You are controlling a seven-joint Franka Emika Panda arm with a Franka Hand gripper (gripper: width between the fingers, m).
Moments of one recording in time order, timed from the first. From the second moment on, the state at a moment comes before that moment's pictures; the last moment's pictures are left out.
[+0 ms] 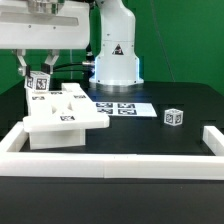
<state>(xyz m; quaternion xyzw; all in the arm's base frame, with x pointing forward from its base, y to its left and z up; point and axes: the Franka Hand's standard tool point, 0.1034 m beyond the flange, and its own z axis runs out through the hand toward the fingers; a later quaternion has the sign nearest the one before) 0.538 -0.177 0.130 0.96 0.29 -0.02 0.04</state>
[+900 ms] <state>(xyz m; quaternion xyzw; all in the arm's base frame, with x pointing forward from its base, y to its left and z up) 0.537 -0.179 0.129 0.99 -0.14 -0.01 0.05</state>
